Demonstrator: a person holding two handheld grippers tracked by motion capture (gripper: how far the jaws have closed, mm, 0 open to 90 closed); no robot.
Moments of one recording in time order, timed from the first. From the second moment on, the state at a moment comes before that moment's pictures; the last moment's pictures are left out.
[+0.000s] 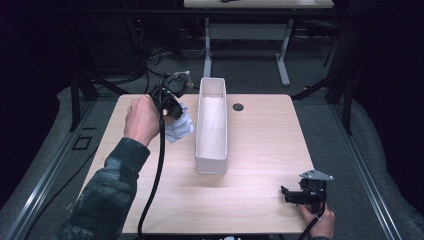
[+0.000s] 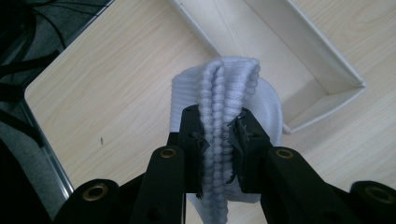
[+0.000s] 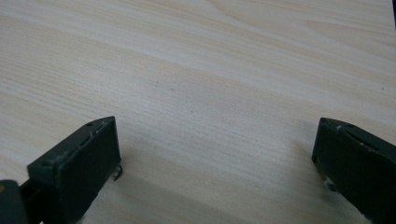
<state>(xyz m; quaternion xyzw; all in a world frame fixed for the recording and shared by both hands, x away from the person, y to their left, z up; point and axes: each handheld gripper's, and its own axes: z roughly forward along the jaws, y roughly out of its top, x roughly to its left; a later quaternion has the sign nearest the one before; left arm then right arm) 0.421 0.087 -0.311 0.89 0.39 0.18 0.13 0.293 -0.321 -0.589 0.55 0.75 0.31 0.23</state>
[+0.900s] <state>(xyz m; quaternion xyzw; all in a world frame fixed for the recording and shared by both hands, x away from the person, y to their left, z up) 0.436 0.050 -0.320 0.87 0.44 0.17 0.15 0.293 -0.321 -0.589 0.55 0.75 0.31 0.23</state>
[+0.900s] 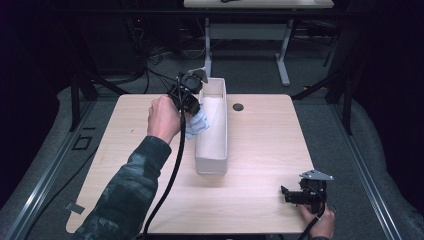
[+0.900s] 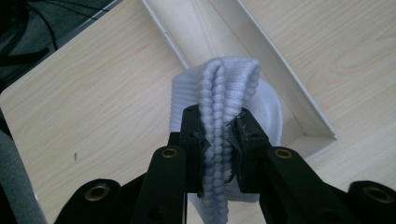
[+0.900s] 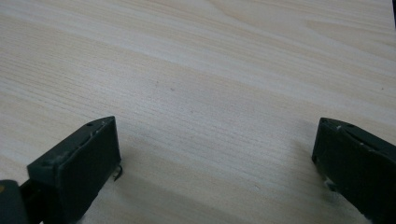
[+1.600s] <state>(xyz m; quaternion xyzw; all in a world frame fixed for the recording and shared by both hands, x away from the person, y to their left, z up) 0.448 0.041 -0.349 0.84 0.49 0.16 0.18 0.292 -0.321 -0.589 0.55 0.75 0.31 0.23</state>
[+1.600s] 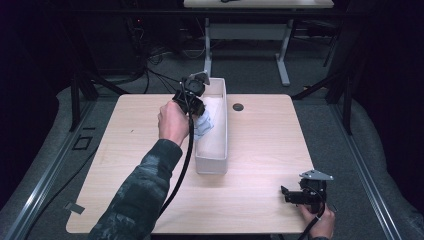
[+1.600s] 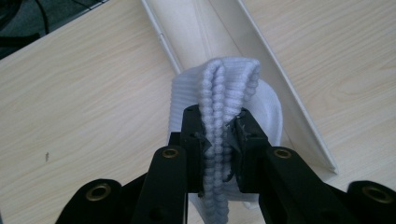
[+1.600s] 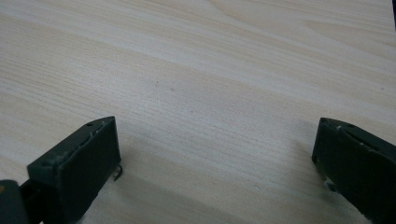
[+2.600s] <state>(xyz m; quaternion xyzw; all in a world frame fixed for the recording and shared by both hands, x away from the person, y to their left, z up) 0.446 0.013 -0.410 0.84 0.49 0.11 0.18 0.292 -0.321 -0.589 0.55 0.75 0.31 0.23</state>
